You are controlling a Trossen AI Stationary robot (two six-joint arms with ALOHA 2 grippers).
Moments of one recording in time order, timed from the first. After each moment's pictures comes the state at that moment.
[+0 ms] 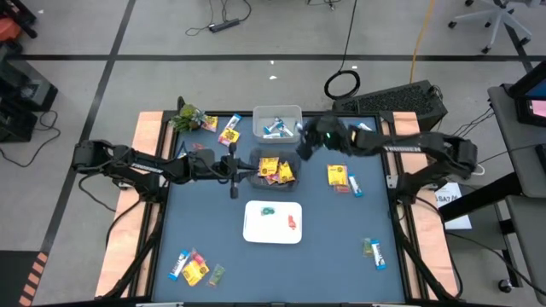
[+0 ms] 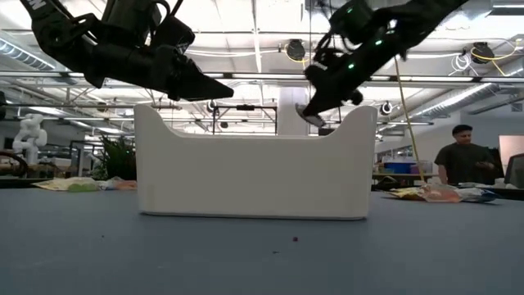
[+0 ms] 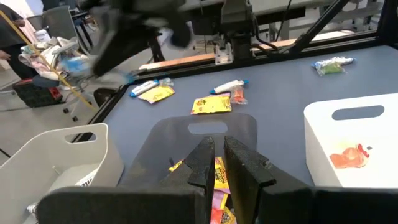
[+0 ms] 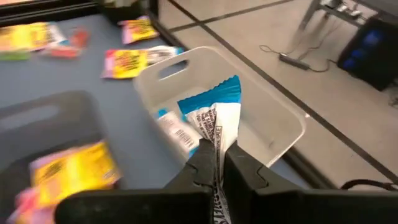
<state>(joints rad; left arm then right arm) 0.13 1.32 0.41 0.72 0.04 0.22 -0.37 1.45 0.90 0.01 0.29 0.08</state>
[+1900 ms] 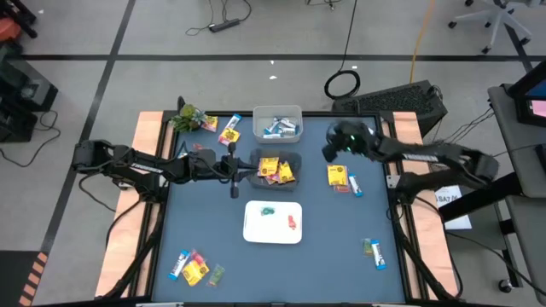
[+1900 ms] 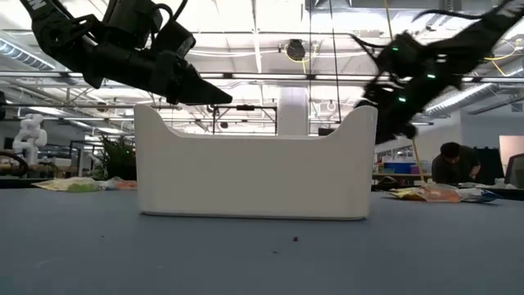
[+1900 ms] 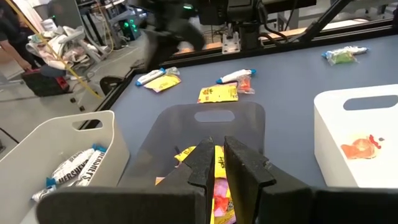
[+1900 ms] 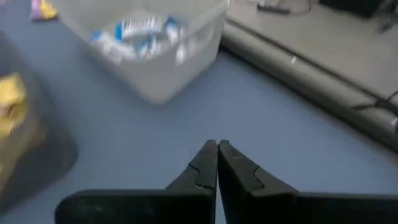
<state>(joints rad) 0.13 1.32 0.41 0.69 0.01 0.22 -0.54 1.17 0.47 0.07 0.21 0.21</state>
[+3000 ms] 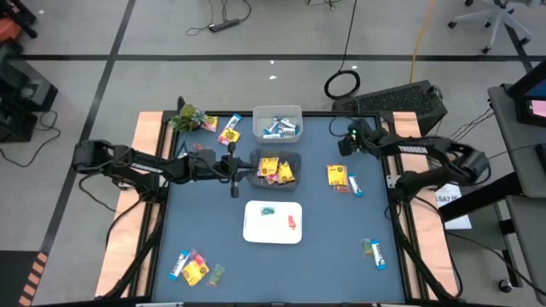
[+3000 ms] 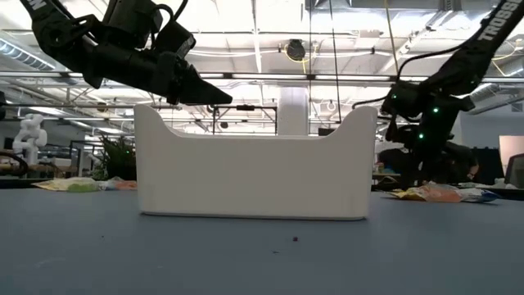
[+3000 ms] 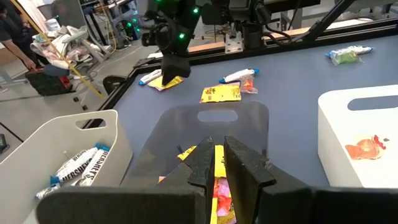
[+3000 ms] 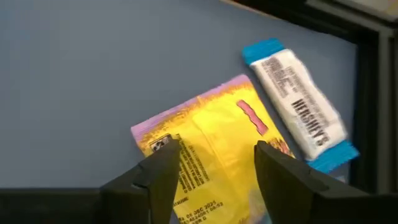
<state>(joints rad) 0.13 1.32 0.41 0.69 0.00 0.22 -0.81 1.33 0.45 -0.15 0.39 0.37</state>
